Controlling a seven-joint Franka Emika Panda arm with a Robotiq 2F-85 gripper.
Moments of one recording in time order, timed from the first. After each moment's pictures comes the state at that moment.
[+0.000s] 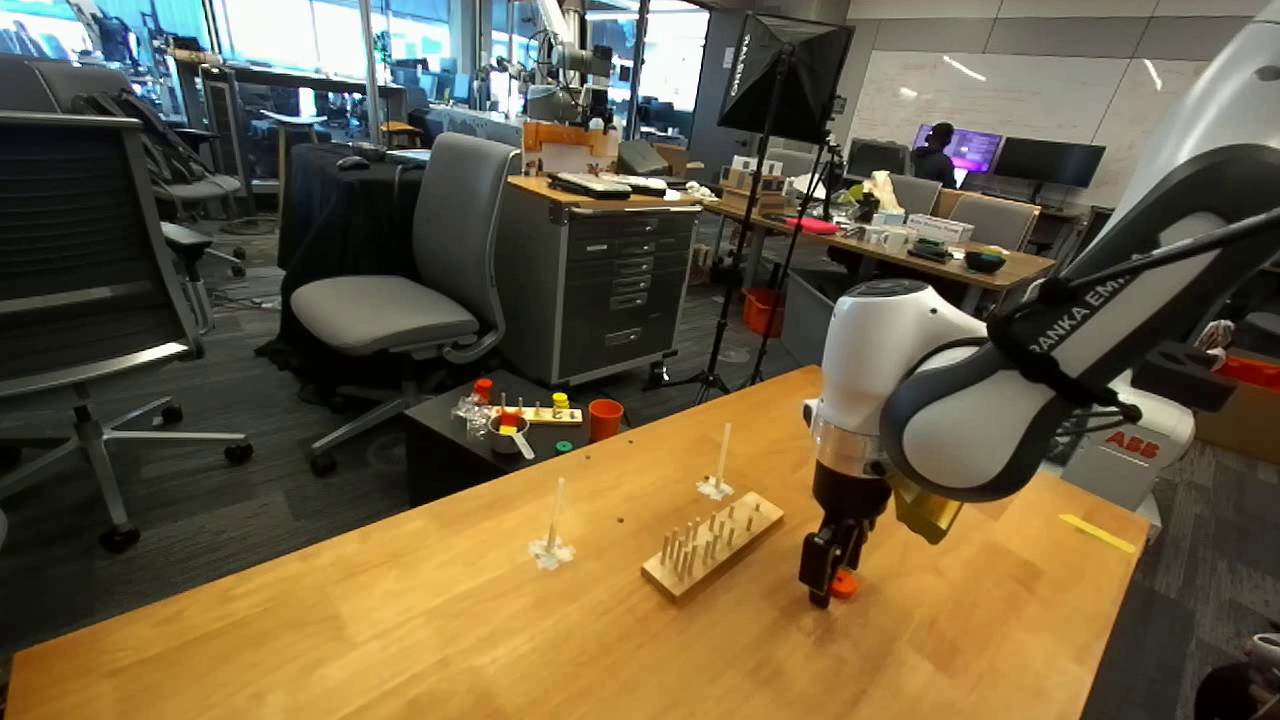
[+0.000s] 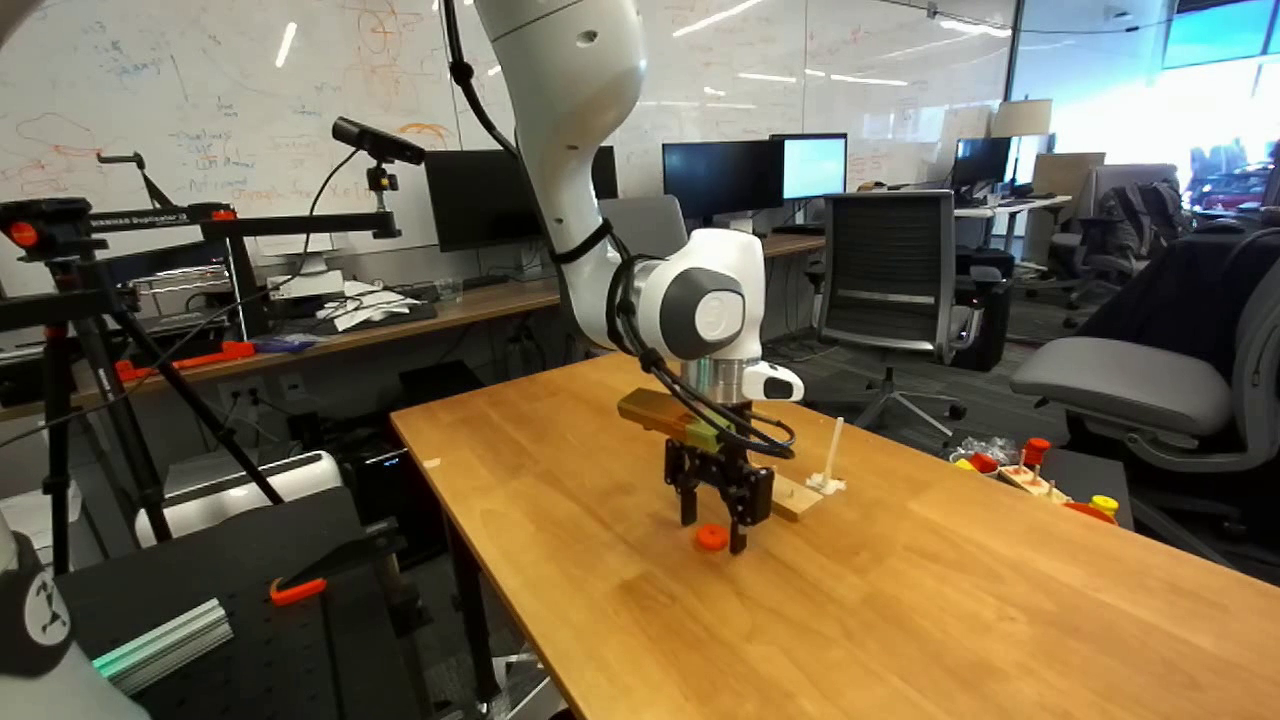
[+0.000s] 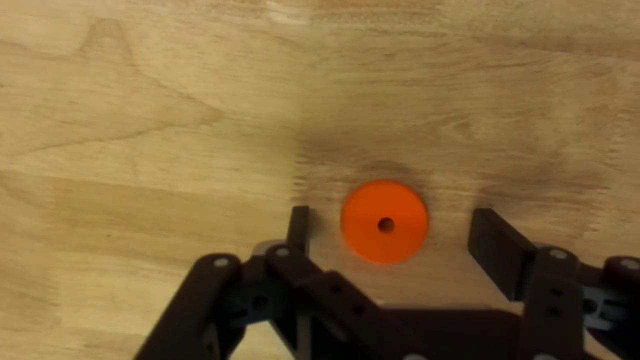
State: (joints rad) arm 0.15 0.78 -0.02 -1.98 -0.12 2.62 0.08
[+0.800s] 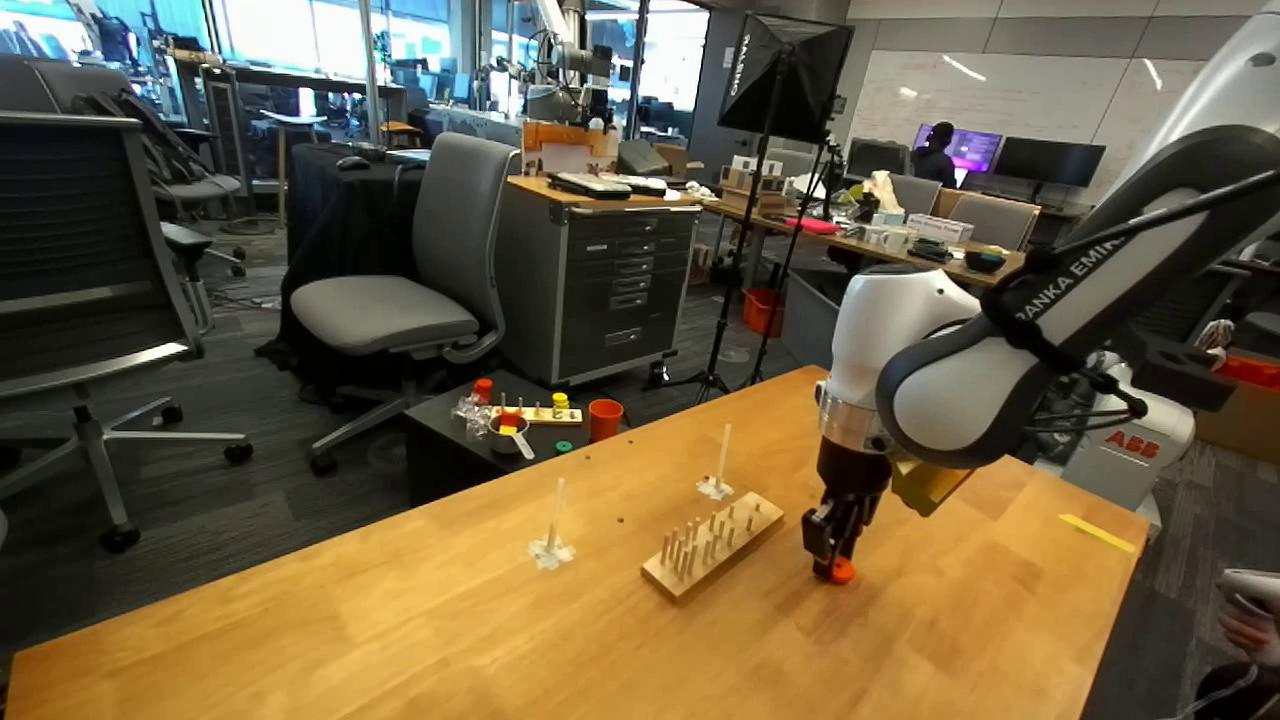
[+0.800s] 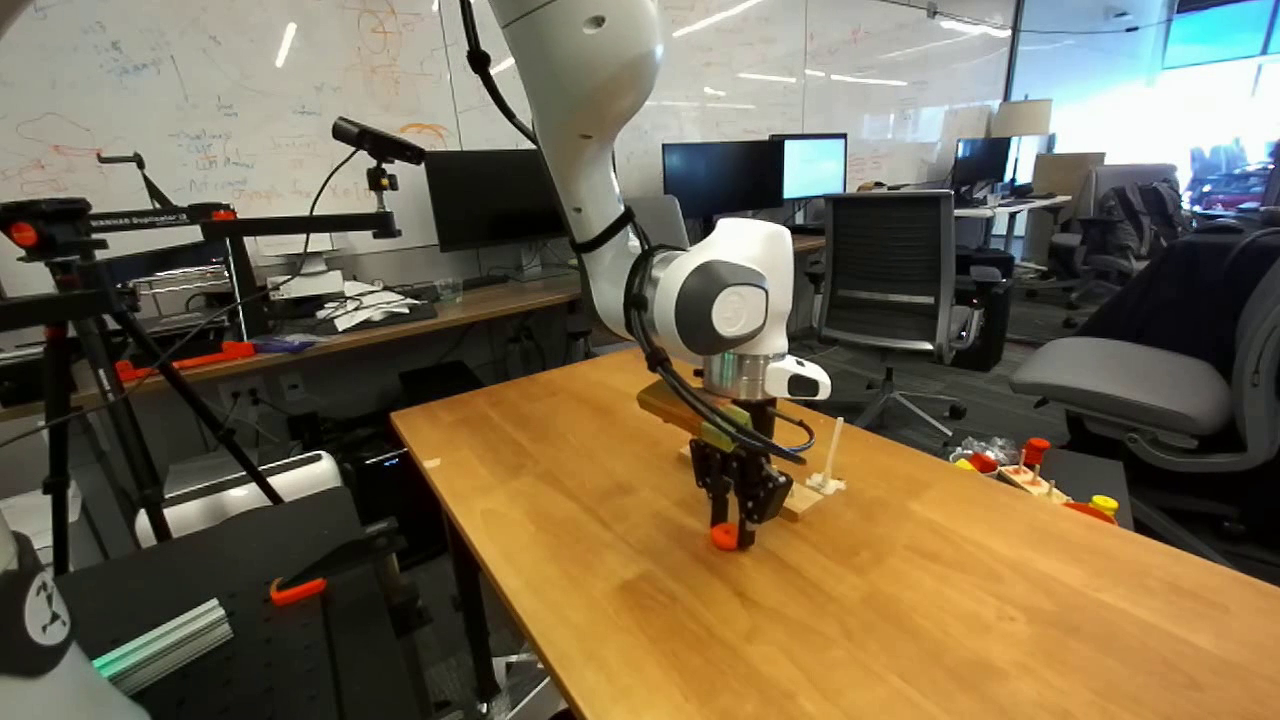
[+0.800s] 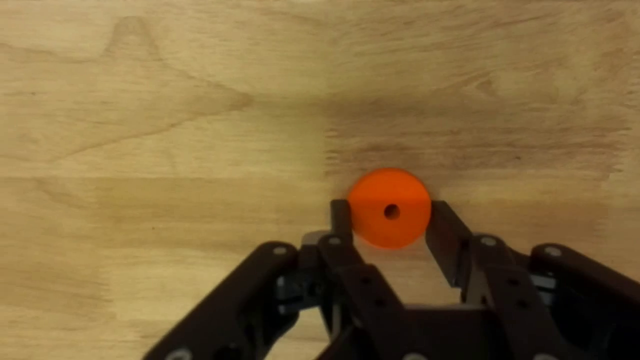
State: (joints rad) arm 0.10 0.76 -0.01 -1.97 -0.06 2.62 0.08
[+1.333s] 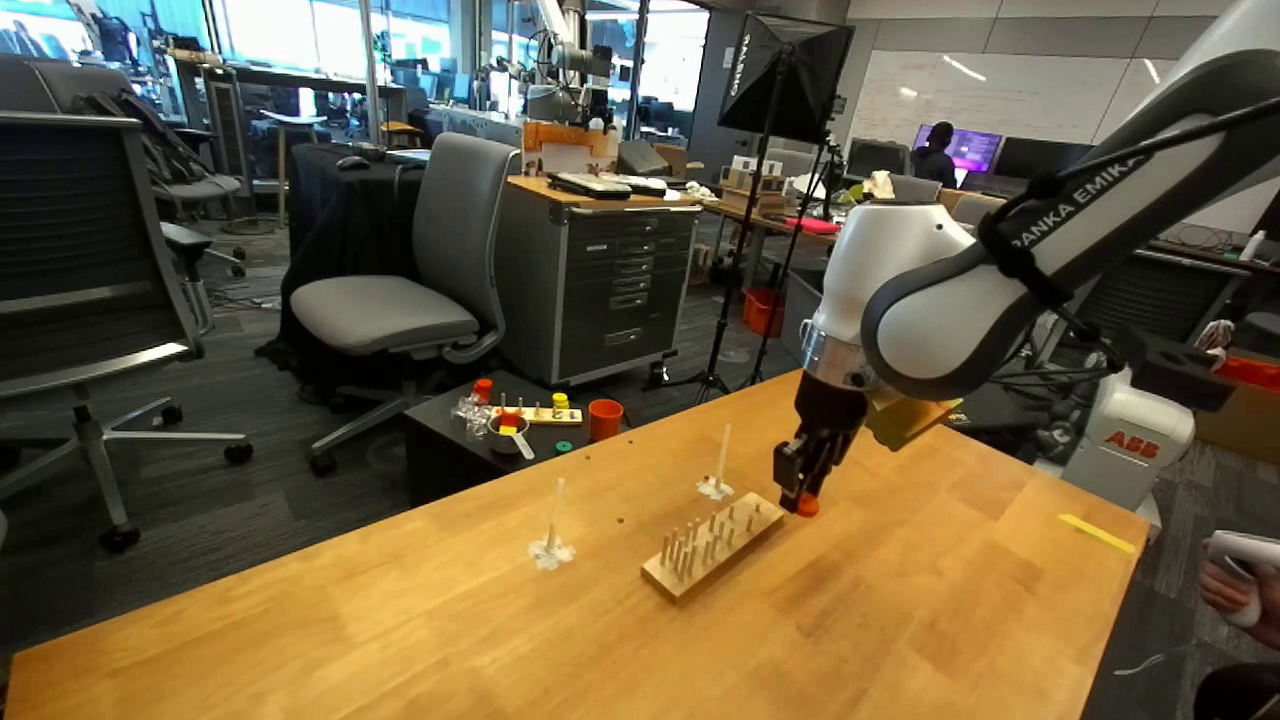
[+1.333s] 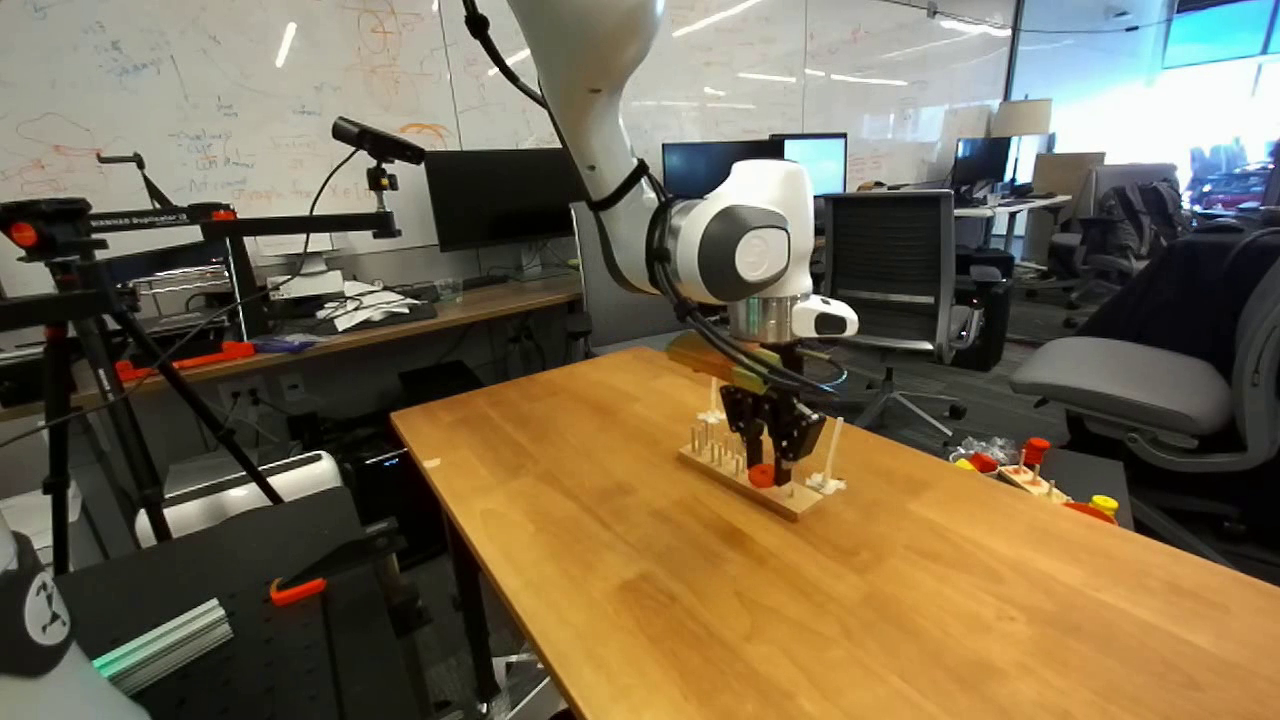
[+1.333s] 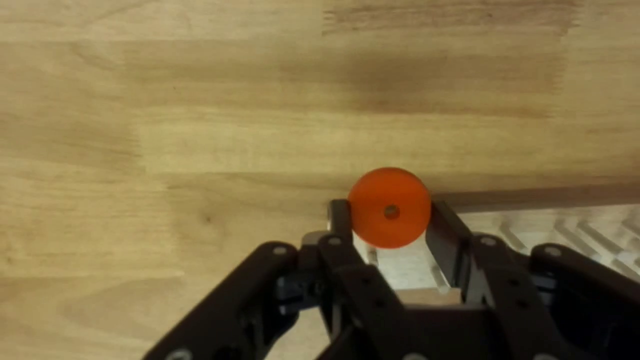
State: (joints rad) arm 0.10 0.71 -0.01 -1.90 -0.05 2.62 0.08
